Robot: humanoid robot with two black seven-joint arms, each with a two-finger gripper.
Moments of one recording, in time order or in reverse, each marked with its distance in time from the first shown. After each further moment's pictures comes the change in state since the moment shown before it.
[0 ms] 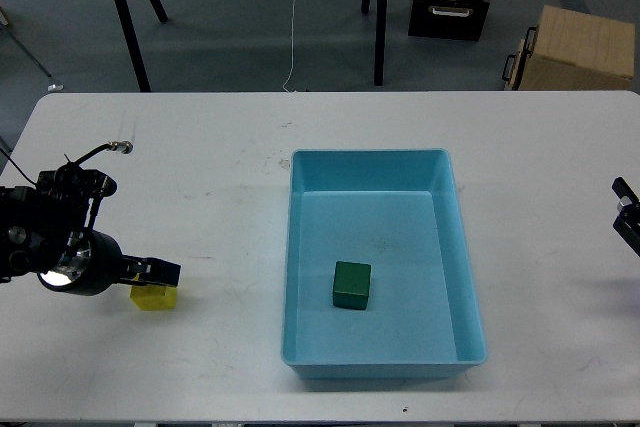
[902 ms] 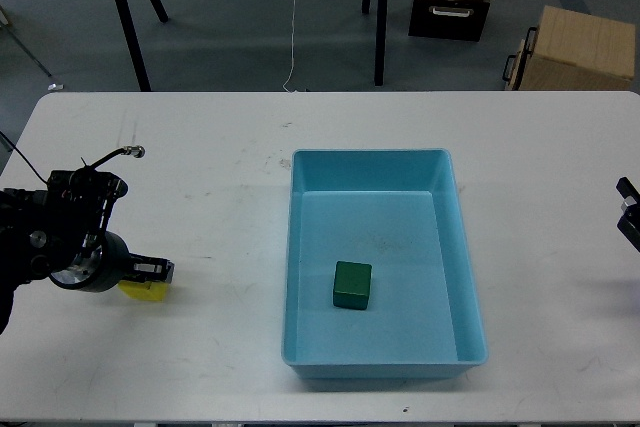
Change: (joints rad) left arm -0.255 -0.053 -0.002 -0.017 -0.042 0.043 0.021; right arm -0.015 -0.003 0.017 0.005 0.000 0.000 0.000
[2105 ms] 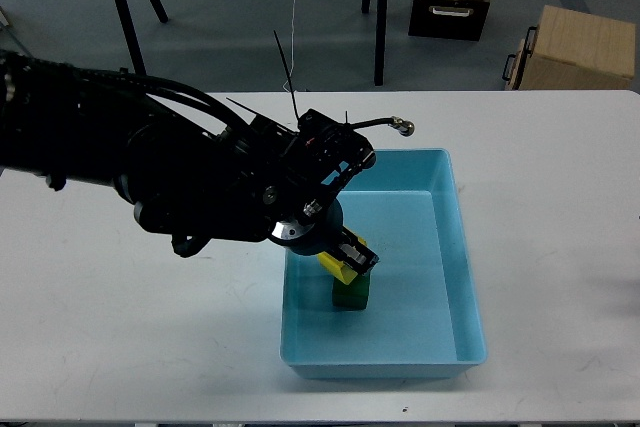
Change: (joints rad) left arm -0.170 -0.638 0.031 0.132 -0.153 -0.080 -0.131; right arm -0.022 -0.001 0.067 -0.007 0.000 0.000 0.000
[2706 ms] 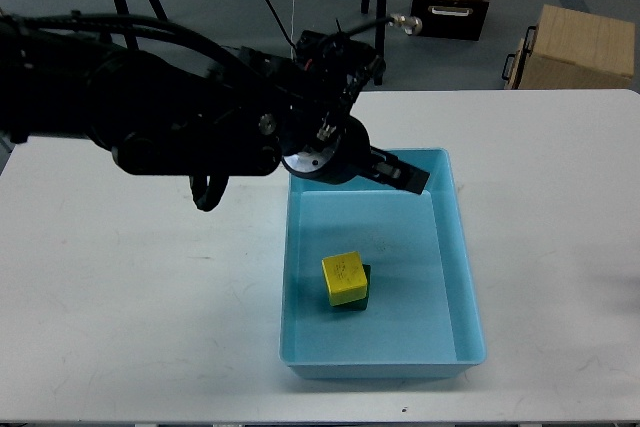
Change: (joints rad) left arm -0.012 0.263 -0.328 0.056 -0.158 0.148 -0.002; right arm 0.012 -0.015 0.020 0.002 -0.016 0.000 0.000
